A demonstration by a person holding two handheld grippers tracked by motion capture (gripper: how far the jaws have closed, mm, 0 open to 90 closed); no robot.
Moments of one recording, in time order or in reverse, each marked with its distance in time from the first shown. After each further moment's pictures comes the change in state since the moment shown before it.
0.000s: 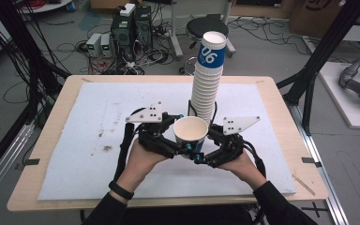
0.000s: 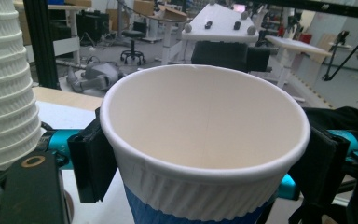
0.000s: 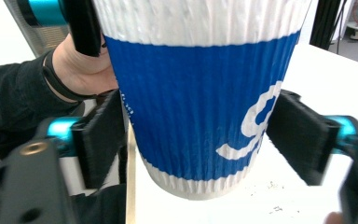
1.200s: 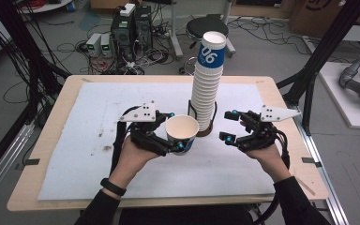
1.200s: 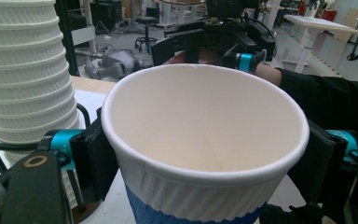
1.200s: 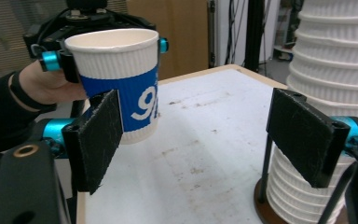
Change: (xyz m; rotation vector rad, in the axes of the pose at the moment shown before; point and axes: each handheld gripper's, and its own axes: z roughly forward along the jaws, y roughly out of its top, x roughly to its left) left arm 0.008 -0.002 -0.016 0.056 0.058 0.040; right arm -0.025 0.002 -0.079 -0.099 -0.211 0.010
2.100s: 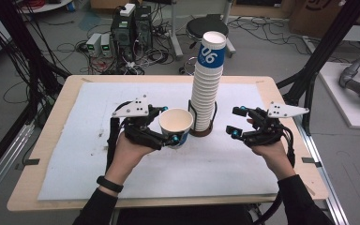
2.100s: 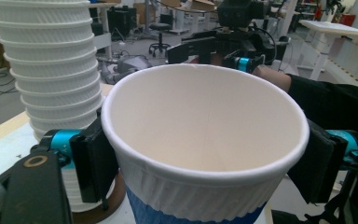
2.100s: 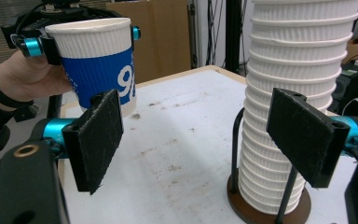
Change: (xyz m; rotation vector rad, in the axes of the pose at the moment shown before) left arm 0.009 0.007 -0.016 -0.024 0.070 0.003; right arm -0.014 -0.001 -0.015 -0.012 -0.071 0.017
